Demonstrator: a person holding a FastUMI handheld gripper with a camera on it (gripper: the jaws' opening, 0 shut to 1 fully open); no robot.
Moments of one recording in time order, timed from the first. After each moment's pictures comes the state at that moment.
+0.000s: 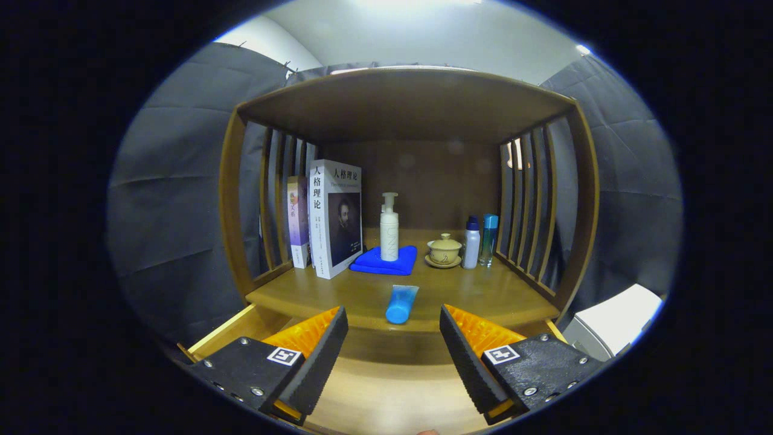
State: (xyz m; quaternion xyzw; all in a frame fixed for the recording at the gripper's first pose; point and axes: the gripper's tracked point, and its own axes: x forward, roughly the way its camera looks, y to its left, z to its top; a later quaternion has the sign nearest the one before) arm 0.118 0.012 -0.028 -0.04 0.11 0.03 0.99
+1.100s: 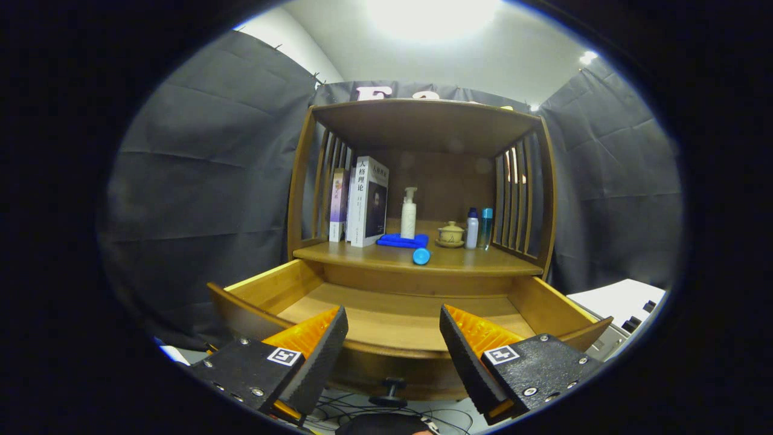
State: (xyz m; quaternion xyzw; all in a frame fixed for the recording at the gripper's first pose) arm -0.030 0.039 -0.091 -0.07 0.07 0.05 0.99
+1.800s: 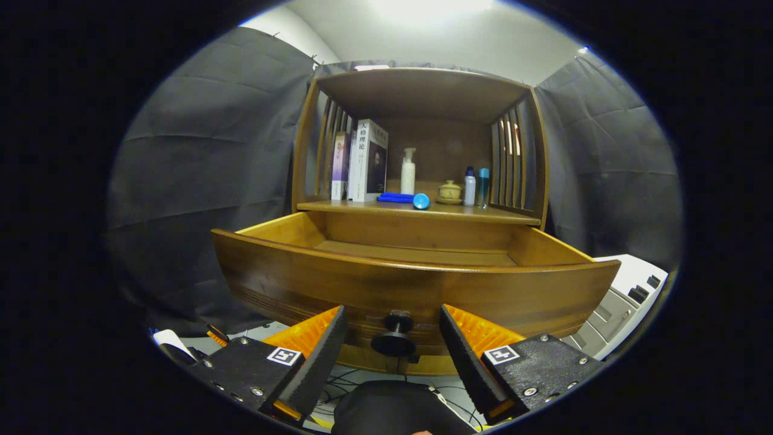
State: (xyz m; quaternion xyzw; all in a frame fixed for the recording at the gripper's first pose) arm -0.065 0.027 -0.167 -0.07 0.13 0.03 0.99
